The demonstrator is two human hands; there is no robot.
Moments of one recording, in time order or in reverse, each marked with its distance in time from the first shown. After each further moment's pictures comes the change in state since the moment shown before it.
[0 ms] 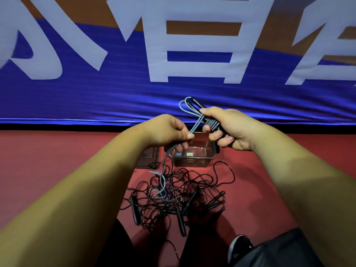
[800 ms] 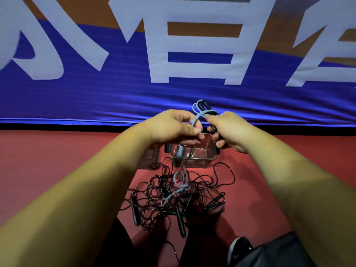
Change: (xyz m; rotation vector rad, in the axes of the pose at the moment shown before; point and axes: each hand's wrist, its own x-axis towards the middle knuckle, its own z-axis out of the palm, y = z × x) left_hand -0.001 0.019 0.010 -0.419 -0.024 0.045; right_hand 0.022 0.015 0.003 -0.216 0.289 -0.104
